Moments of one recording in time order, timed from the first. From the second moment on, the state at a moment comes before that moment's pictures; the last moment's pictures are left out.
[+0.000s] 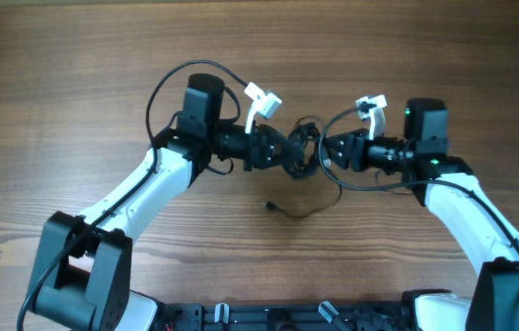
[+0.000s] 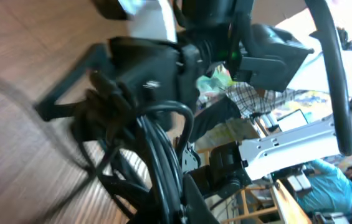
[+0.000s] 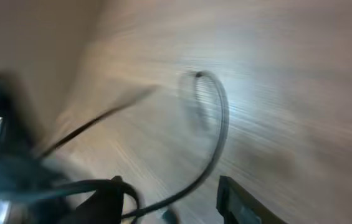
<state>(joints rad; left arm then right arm) -0.40 1.64 0.96 0.01 1.27 -0.26 0.08 1.45 0.73 -0.12 -0.80 0.28</state>
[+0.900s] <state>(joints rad) -0.38 1.64 0.96 0.01 1.11 -0.28 -0.27 1.44 0.73 -0.33 -1.05 0.02</state>
